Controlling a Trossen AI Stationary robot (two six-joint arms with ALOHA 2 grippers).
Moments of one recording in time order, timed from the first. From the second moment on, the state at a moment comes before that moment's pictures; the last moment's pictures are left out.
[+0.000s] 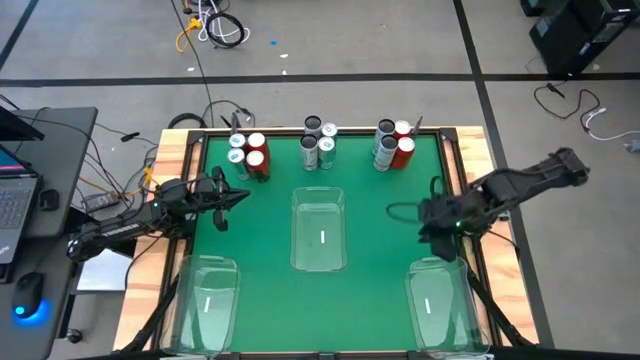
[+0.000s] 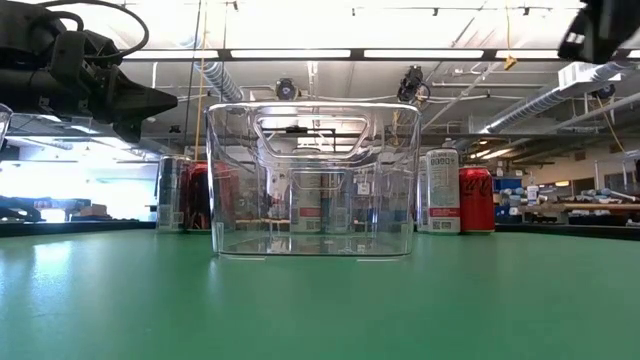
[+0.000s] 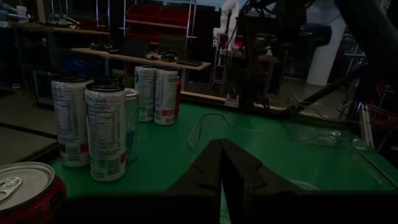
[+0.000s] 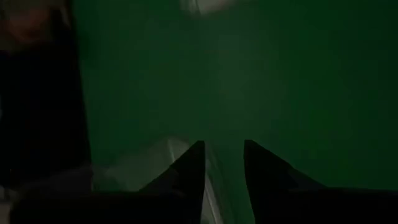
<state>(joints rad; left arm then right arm) 0.33 0.02 0.01 0.06 0.14 -0.14 0.36 0.92 0.96 -1.11 -0.05 0.69</state>
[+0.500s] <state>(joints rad) 0.33 0.02 0.01 0.06 0.14 -0.14 0.51 1.11 0.96 -1.13 -0.05 0.73</state>
